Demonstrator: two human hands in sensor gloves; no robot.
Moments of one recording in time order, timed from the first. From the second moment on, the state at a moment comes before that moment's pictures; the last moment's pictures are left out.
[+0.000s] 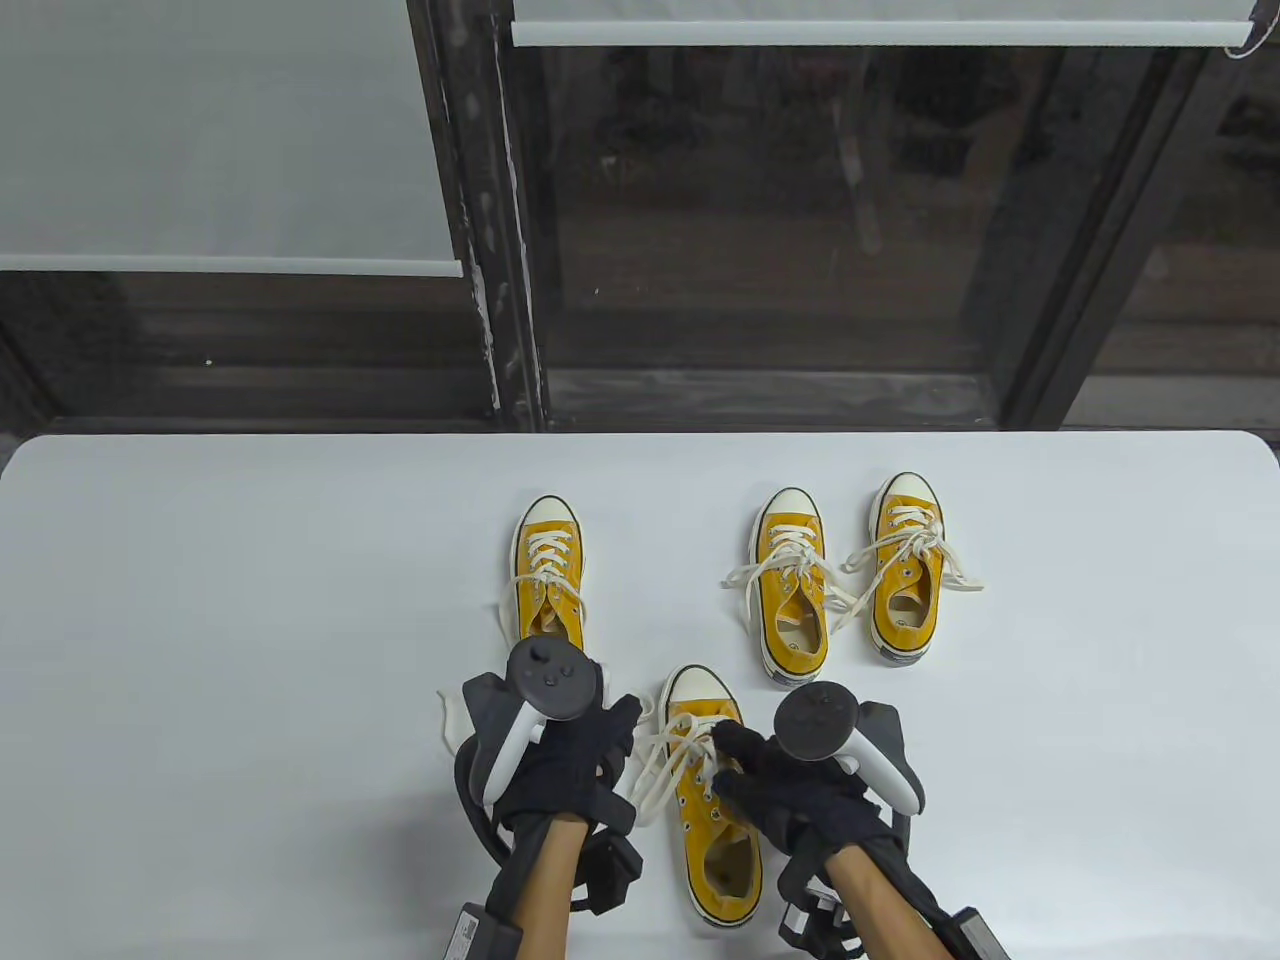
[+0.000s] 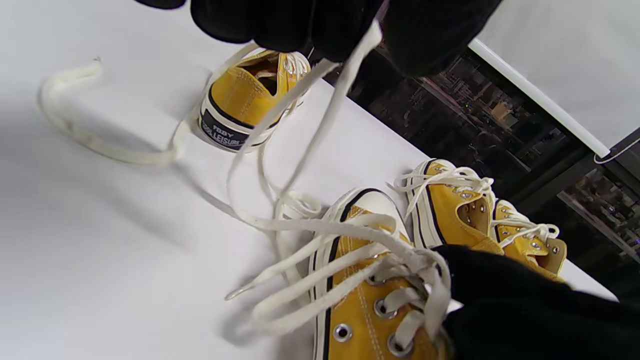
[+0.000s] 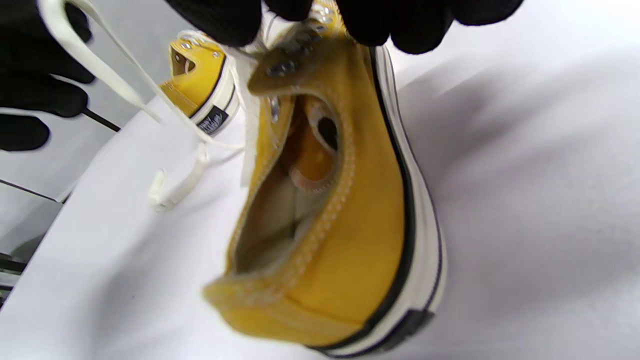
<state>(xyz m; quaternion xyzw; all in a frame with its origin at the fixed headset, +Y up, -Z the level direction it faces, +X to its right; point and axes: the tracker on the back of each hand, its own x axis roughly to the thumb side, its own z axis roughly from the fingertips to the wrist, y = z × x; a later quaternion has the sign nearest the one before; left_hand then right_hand) -0.112 -0.666 -0.316 -0.16 0.06 0.28 0.94 0.129 -0.729 -0.309 0.01 0.29 0.90 0.31</state>
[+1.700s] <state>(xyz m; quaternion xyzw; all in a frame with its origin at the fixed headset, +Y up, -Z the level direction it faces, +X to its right) -0.064 -0.724 -0.321 -0.31 -0.02 0.32 0.90 0.141 -0.735 -0.311 -0.07 0.21 0.88 0.42</state>
